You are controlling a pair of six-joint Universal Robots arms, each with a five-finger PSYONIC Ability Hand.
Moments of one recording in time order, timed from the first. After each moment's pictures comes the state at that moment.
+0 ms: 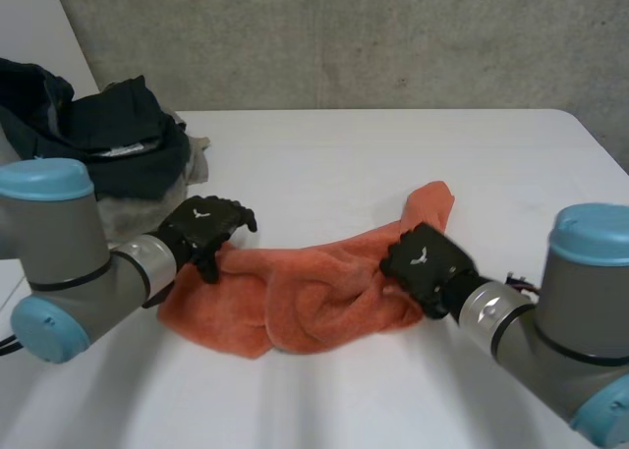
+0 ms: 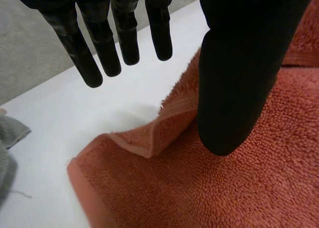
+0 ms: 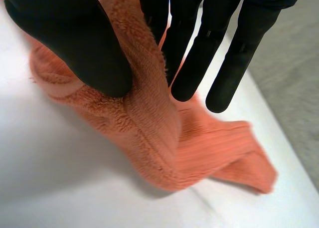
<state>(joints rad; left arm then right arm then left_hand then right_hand) 4.42 -2.10 -1.52 3.22 -1.22 3.46 1.98 -1.19 1.75 -0.17 1.23 2.36 0.45 0.45 0.45 0.45 0.28 1.09 1.17 1.18 1.19 0.97</state>
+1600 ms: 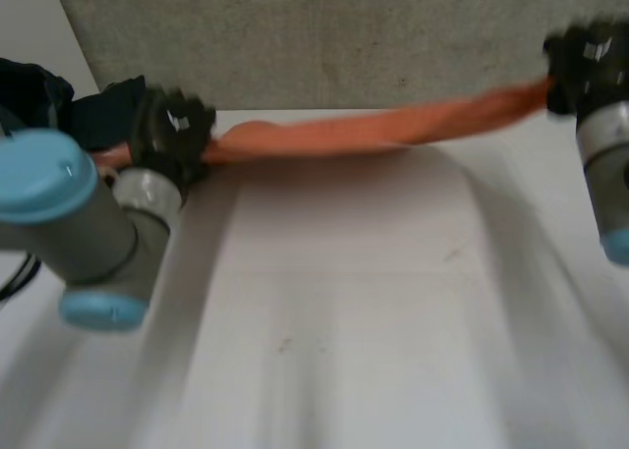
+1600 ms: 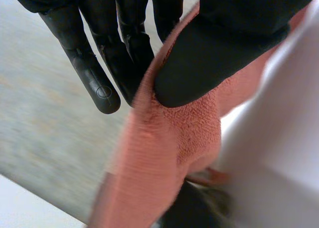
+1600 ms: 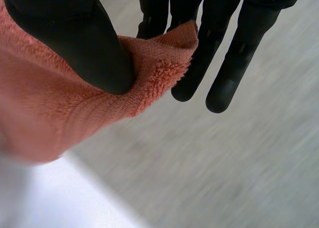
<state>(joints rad) 4.27 -1.97 -1.54 3.60 -1.64 3.79 1.75 -1.19 1.40 -0.40 1.52 2.72 1.16 1.19 1.19 1.20 1.02 1.09 1.17 1.19 1.20 0.99</state>
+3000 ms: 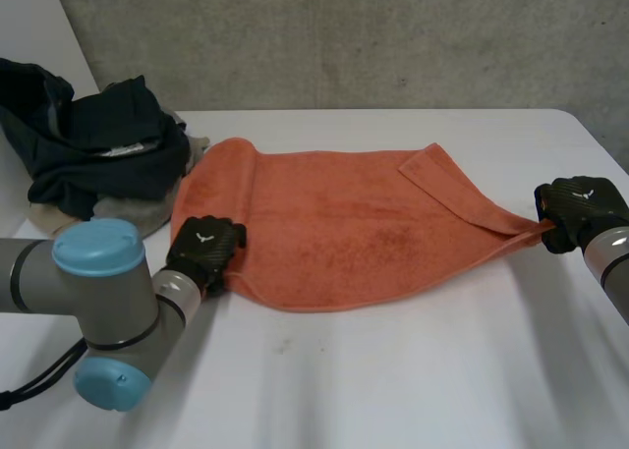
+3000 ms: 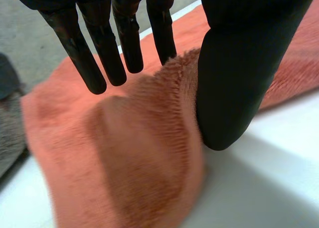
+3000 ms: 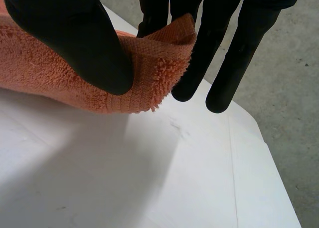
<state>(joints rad) 4.30 -2.16 -1.67 3.53 -1.54 3.41 1.61 -1.20 1.71 -0.26 1.41 2.73 0.54 0.54 0.55 0.54 0.35 1.09 1.17 1.19 1.20 0.99</state>
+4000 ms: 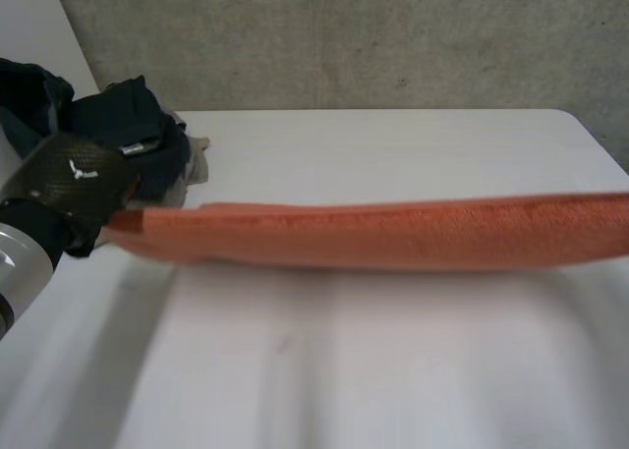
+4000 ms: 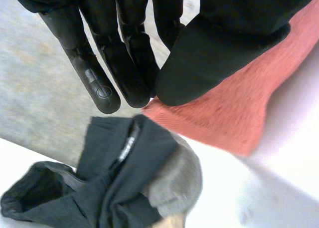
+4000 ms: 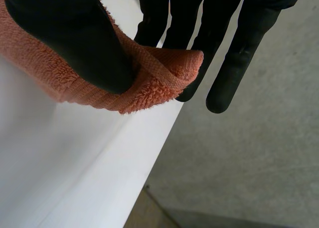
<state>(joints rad) 4.45 -1.42 -1.77 2.99 -1.49 3.88 1.41 -1.68 1.48 0.53 1.41 2.23 1.16 1.19 1.19 1.20 1.02 1.09 1.17 1.19 1.20 0.99</state>
